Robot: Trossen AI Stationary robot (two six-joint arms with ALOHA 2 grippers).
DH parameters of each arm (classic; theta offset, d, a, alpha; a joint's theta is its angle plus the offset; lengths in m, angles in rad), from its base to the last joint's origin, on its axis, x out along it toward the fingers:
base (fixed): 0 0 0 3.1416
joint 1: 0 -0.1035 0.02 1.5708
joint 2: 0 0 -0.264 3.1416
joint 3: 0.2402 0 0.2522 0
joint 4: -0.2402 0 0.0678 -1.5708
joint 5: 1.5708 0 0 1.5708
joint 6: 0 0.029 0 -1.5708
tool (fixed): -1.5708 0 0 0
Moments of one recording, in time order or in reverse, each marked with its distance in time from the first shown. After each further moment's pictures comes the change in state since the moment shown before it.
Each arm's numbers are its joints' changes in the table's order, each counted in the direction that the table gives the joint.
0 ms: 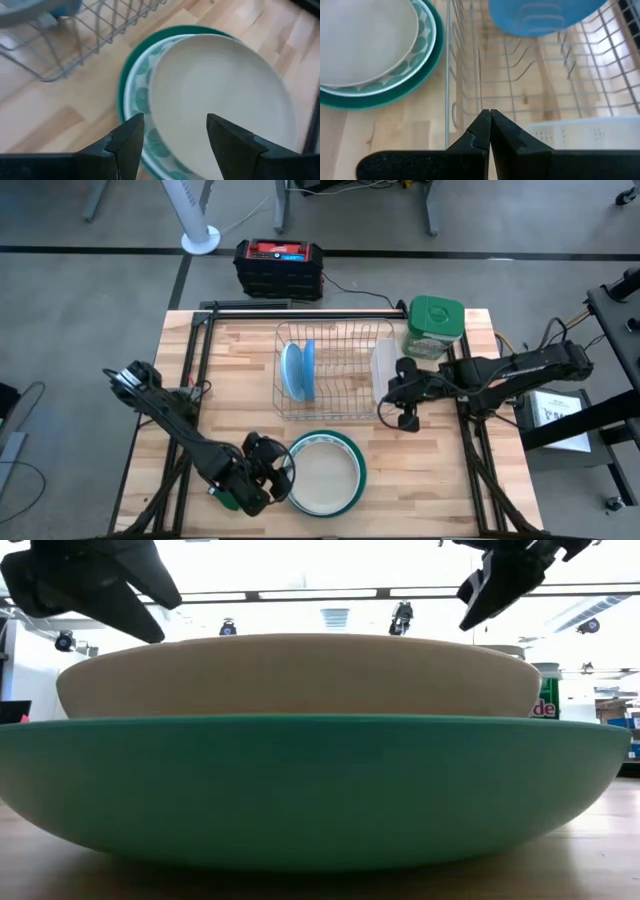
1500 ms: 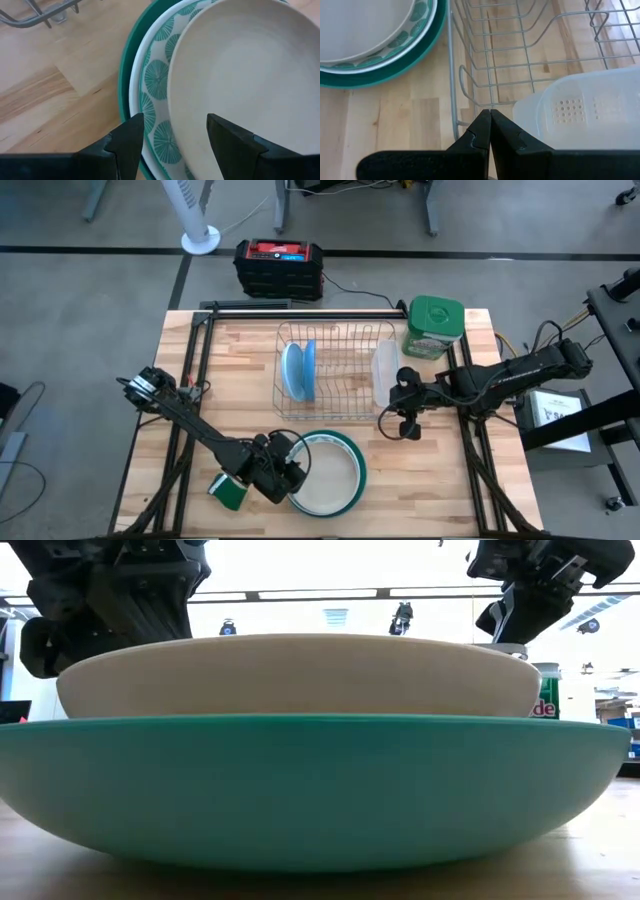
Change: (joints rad) left arm -0.112 0.113 0.000 0.031 -0.204 -0.112; right arm -0.052 0.000 -0.115 0.031 0.004 0.129
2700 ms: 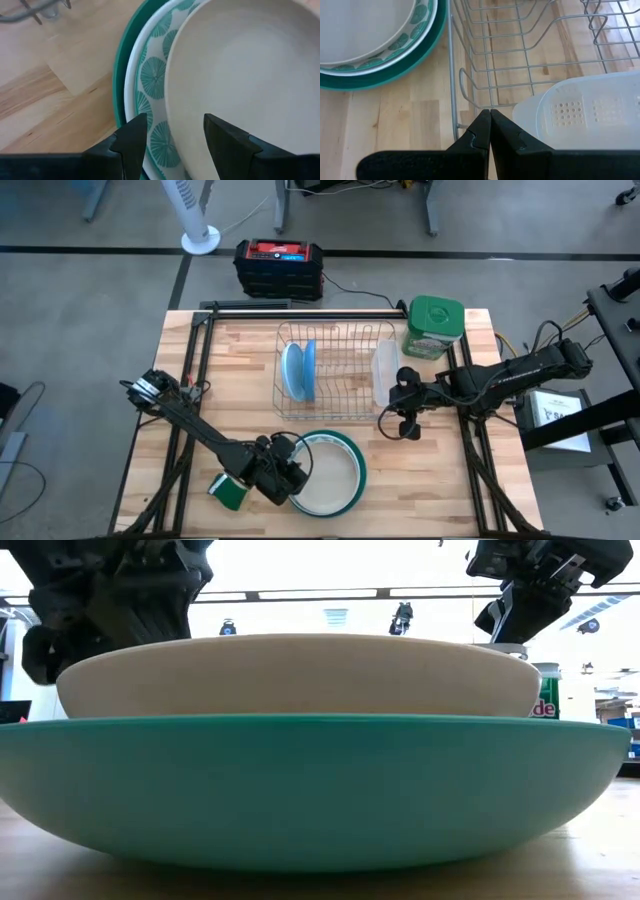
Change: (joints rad) left arm 0.000 0.032 0.000 0.030 0.002 0.005; right arm 0.000 0.000 0.000 0.006 -0.005 -0.004
